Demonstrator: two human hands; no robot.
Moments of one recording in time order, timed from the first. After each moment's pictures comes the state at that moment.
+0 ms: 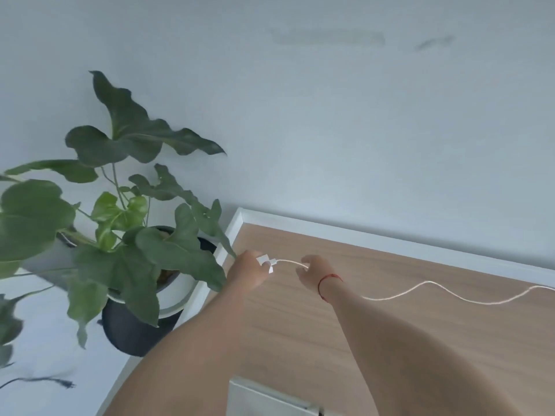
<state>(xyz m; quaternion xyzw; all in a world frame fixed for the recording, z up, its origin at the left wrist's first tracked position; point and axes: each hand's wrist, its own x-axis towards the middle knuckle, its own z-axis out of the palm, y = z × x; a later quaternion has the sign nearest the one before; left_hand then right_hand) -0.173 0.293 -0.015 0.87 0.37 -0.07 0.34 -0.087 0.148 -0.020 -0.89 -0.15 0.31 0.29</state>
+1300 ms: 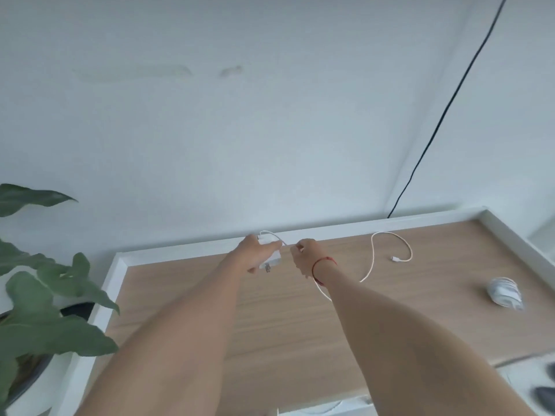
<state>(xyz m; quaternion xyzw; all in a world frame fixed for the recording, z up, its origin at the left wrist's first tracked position) -0.052 0.102 0.047 0.88 0.19 -0.20 0.39 -0.034 -0.048 0.019 -0.90 0.02 0.18 0.40</state>
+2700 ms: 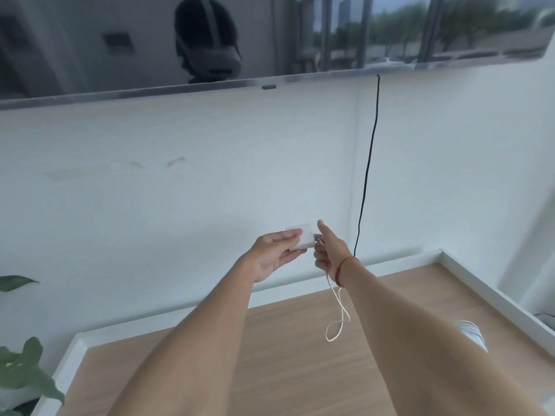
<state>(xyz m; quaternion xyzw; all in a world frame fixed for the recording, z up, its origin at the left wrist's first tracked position) -0.005 -0.045 0.156 0.59 0.03 -0.17 0.79 0.016 -0.201 0.128 -0.59 0.11 0.10 0.79</state>
